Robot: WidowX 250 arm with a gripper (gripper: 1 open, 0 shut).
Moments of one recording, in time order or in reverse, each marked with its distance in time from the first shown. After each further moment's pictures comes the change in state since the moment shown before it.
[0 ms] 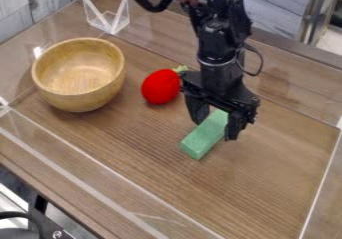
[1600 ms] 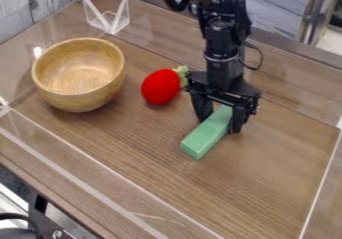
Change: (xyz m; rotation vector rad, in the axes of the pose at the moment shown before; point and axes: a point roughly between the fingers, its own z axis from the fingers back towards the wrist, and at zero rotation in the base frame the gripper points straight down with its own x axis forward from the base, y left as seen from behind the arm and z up) arm 0.024 0.011 -0.023 -0.030 0.061 0.088
